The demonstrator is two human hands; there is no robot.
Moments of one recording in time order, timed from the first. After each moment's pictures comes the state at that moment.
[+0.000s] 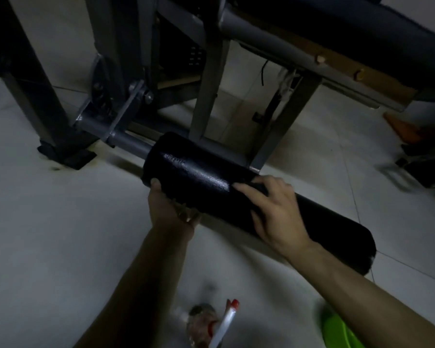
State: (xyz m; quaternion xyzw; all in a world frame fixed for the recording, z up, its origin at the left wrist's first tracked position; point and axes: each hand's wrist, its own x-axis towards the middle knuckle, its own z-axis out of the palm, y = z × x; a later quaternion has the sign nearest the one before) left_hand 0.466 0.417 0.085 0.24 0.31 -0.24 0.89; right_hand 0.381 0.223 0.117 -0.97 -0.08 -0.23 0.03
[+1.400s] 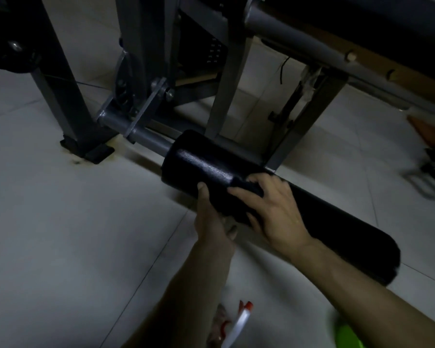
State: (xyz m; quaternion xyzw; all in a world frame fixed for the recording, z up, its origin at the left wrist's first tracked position) left_hand 0.435 0.384 0.087 0.31 0.31 -0.28 0.85; right_hand 0.406 0.248 0.110 -0.97 -0.15 -0.17 0.02
